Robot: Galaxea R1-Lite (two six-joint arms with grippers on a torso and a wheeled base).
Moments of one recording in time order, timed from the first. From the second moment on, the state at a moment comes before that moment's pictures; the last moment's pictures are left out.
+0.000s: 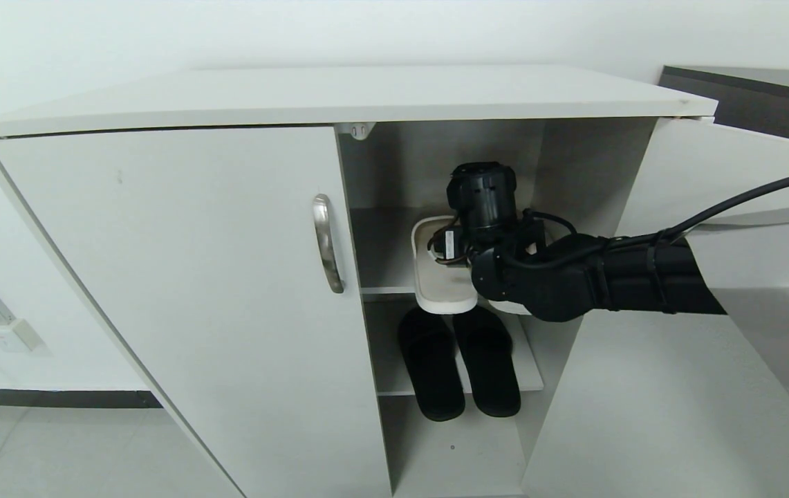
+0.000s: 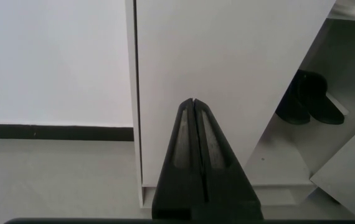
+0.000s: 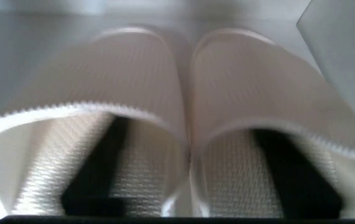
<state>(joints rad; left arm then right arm) 0.00 0.00 0.00 0.00 0.02 -0.09 0.73 2.21 -1.77 -0.19 -0.73 0.15</state>
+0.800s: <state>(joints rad) 0.00 0.00 0.00 0.00 0.02 -0.09 0.86 1.87 -1.26 -0.41 -0.74 0.15</state>
